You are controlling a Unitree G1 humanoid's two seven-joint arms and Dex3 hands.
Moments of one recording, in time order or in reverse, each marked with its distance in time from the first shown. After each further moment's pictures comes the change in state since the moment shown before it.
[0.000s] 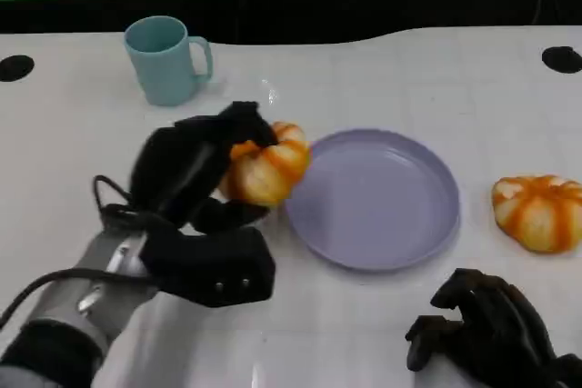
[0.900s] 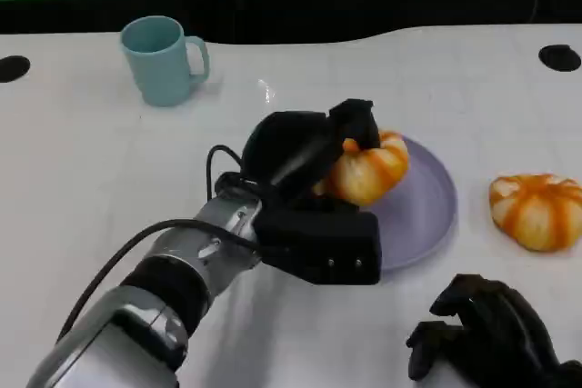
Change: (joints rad) left arm -0.285 -0.249 -0.163 0.392 0.073 0.039 0.055; right arm 0.040 0.001 0.014 -0.055 -0.017 -0.004 -0.012
